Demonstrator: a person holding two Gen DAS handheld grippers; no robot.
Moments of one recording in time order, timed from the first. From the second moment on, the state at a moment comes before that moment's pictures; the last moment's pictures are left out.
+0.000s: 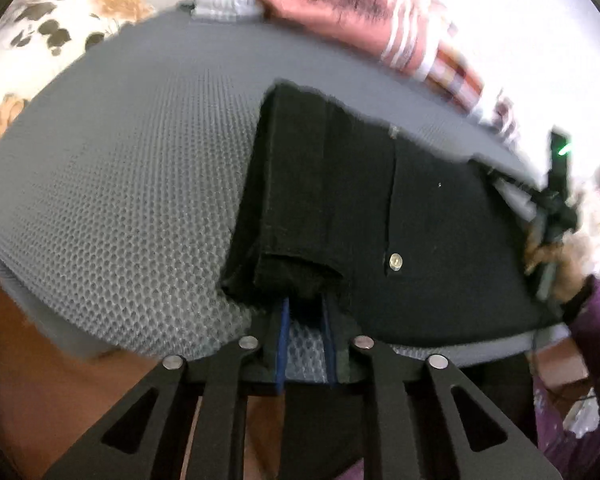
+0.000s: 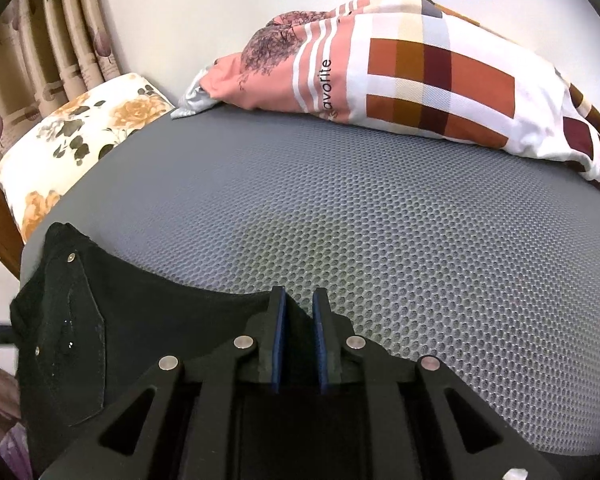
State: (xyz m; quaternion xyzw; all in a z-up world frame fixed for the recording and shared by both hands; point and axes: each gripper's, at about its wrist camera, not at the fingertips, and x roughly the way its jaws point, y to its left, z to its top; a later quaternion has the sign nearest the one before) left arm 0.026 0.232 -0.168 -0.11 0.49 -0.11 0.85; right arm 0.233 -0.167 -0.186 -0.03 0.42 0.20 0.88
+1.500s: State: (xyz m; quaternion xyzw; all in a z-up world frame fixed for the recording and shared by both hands) left arm 0.039 0.114 -0.172 0.07 0.41 -0.10 0.90; right arm -0.131 -0.631 -0.198 0.54 0.23 -0.11 0.80
